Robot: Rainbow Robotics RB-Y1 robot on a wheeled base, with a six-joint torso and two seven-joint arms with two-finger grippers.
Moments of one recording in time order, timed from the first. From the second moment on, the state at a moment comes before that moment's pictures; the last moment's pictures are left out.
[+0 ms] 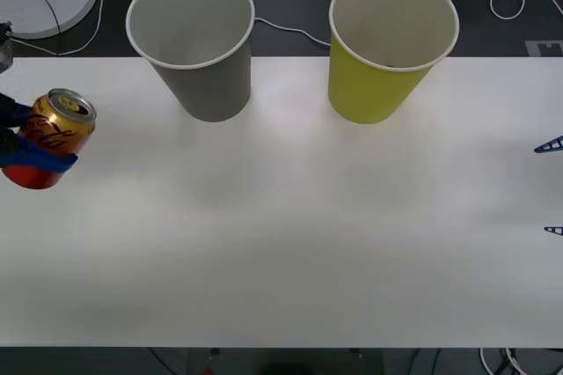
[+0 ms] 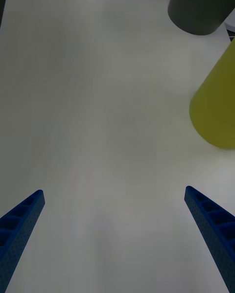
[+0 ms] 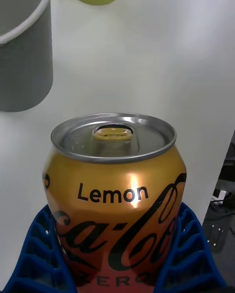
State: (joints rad) right arm 0.06 -1.05 -0.42 -1.65 1.34 -1.52 0.18; left arm -0.26 1.16 0.24 -1.91 -1.47 -1.53 0.88
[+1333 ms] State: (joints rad) right arm 0.06 -1.05 -0.42 -1.65 1.34 -1.52 0.18; left arm -1.28 0.99 -0.49 -1.75 -1.58 -1.57 1.28
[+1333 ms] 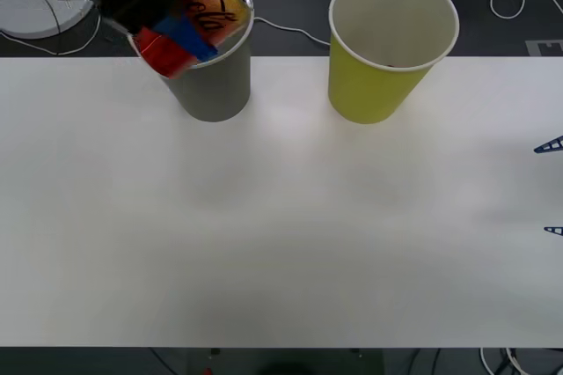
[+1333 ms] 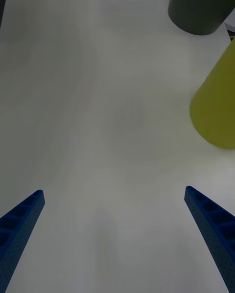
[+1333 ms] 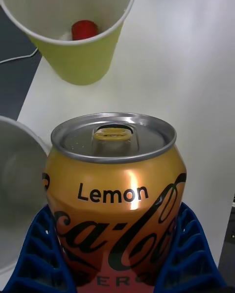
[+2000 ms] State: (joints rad) right arm 0.06 -1.05 -0.42 -1.65 1.34 -1.52 0.18; left arm -1.76 0.65 -0.91 -1.22 -1.59 -1.37 1.35
